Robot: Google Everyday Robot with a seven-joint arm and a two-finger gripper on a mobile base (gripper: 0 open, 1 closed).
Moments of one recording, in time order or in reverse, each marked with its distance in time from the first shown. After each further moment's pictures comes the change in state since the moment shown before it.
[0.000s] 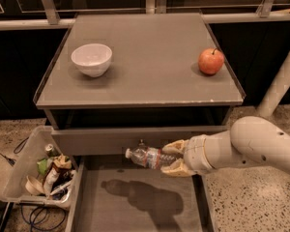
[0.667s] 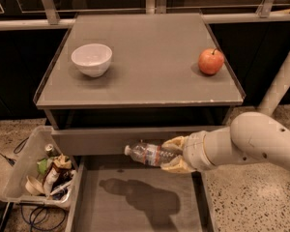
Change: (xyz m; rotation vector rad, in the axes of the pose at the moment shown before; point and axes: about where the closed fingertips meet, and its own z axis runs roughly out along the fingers) arm -0.012 -0.004 -0.007 0.013 0.013 -0.021
